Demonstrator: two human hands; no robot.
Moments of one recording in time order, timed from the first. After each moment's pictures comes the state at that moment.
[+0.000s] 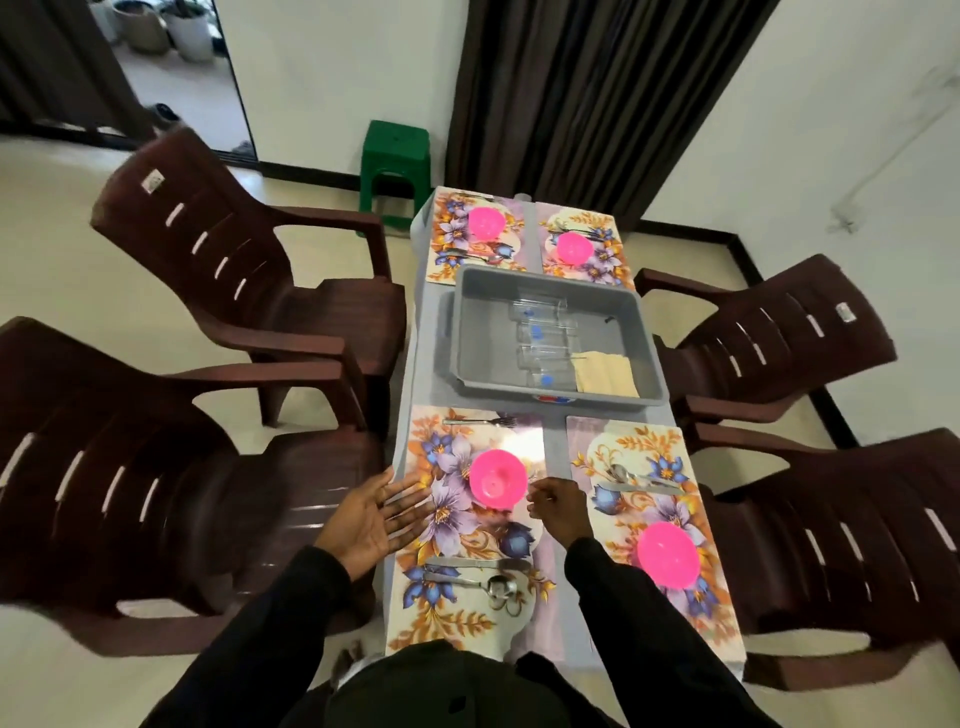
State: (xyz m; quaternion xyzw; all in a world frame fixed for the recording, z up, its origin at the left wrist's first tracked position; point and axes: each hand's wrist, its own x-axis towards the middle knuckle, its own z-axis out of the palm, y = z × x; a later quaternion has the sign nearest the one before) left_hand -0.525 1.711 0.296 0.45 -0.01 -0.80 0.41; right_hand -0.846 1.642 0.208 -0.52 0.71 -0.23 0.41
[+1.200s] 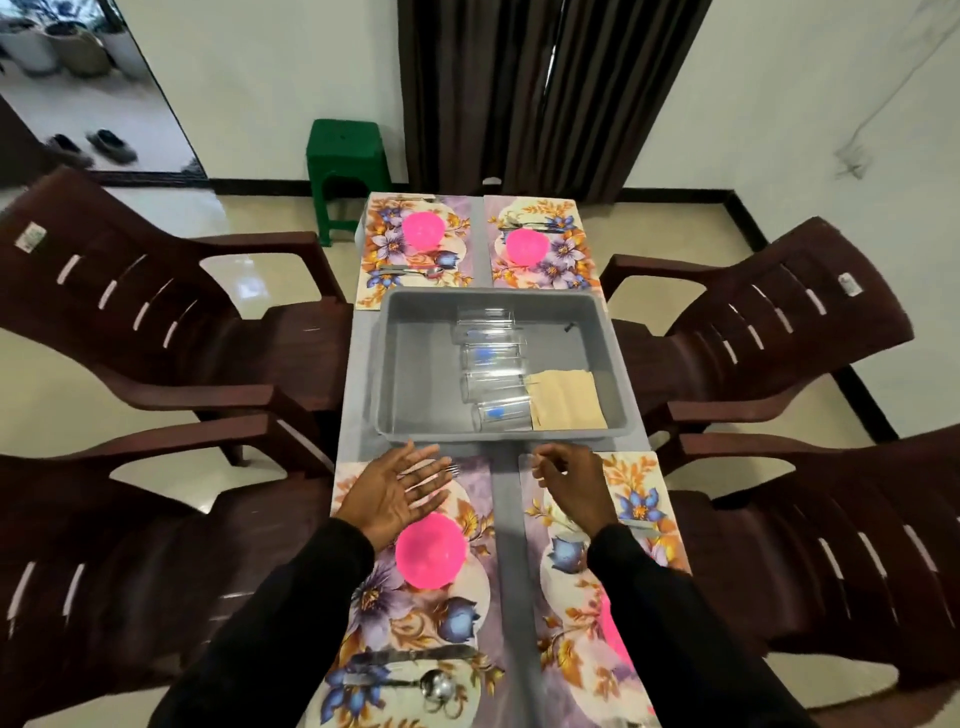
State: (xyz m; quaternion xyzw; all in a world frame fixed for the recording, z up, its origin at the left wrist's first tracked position) left_hand -0.666 1.532 0.317 0.46 -0.03 -0.79 0.40; right_hand -0.945 1.511 0.286 -0.59 0.66 -0.30 0.35
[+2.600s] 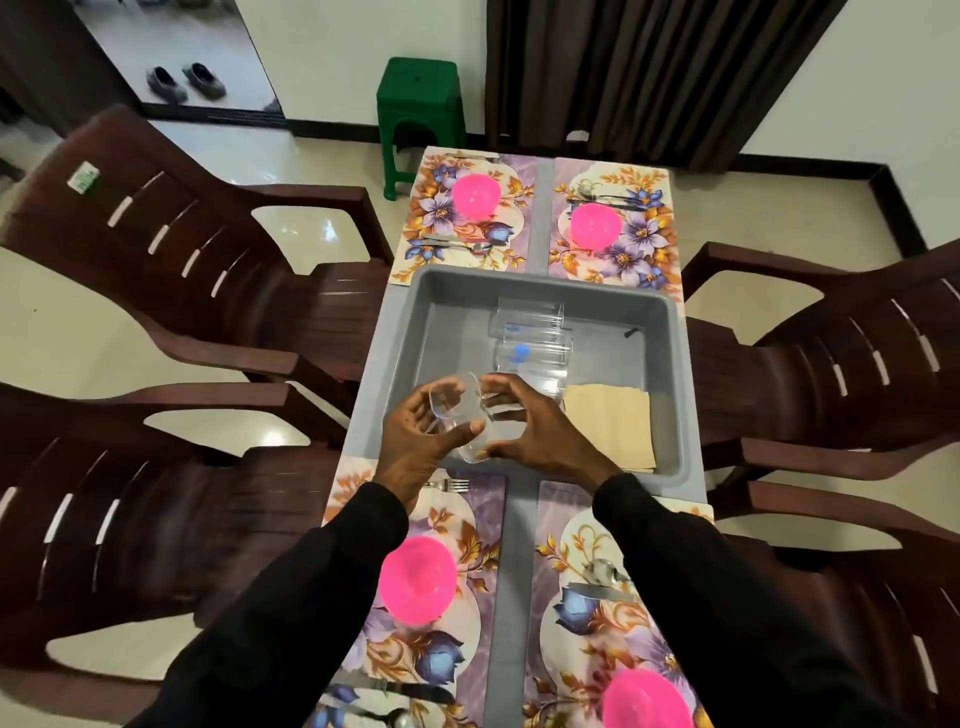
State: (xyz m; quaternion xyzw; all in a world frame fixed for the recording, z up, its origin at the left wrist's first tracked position) left_hand -0.718 1.442 0.301 0.60 -0.31 -0.54 0.51; right_hand -0.906 1.362 0.280 -0.73 0.40 -0.17 0.53
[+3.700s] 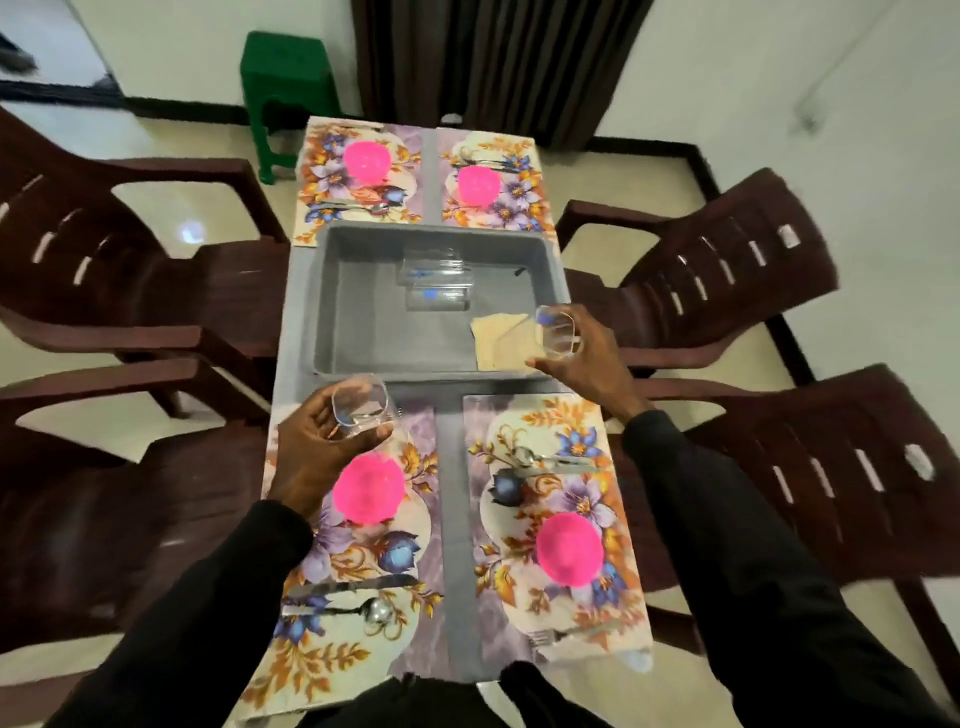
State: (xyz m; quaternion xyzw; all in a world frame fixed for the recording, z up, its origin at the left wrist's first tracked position) left_hand -0.687 1.577 0.323 0.56 -0.40 -0.52 0.50; right_hand -1.035 1.456 0.366 -0.69 0.59 -0.29 0.30
